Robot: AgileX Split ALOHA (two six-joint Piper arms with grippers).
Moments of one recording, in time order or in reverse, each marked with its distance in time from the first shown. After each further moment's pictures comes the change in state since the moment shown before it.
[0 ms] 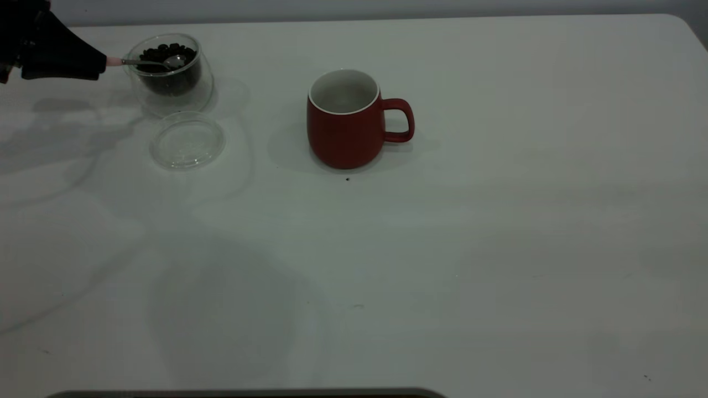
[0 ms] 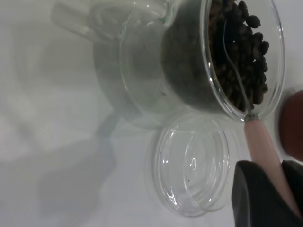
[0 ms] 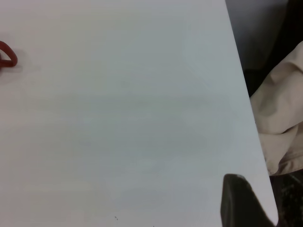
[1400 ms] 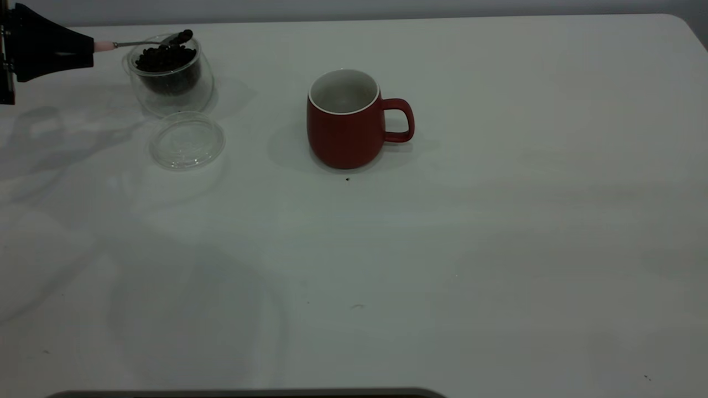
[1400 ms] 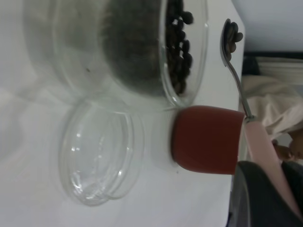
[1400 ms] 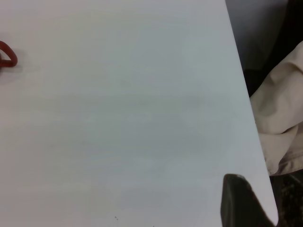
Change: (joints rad) left arm 0.091 0.080 -0.002 -0.203 0.275 -0.128; right arm 0.000 0.000 0.000 0.000 0.000 0.000
